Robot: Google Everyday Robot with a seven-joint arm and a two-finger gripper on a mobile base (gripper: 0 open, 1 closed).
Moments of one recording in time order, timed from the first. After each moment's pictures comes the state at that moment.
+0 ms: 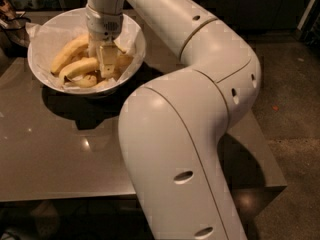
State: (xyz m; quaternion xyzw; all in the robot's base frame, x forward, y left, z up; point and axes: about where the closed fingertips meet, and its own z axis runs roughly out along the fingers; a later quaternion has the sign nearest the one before) arm 0.657 0.150 0.881 -0.86 0.49 0.10 0.11
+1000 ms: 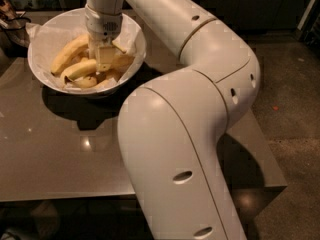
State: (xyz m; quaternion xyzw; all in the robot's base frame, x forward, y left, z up) arm 0.657 0.150 0.881 -0.86 0.49 0.10 0.11
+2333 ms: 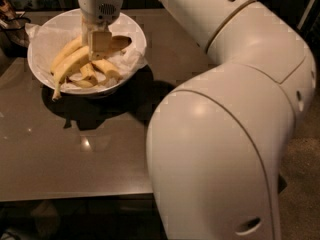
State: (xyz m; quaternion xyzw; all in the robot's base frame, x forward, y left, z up) arm 0.624 0.154 0.945 -0.84 0.50 0.08 0.17
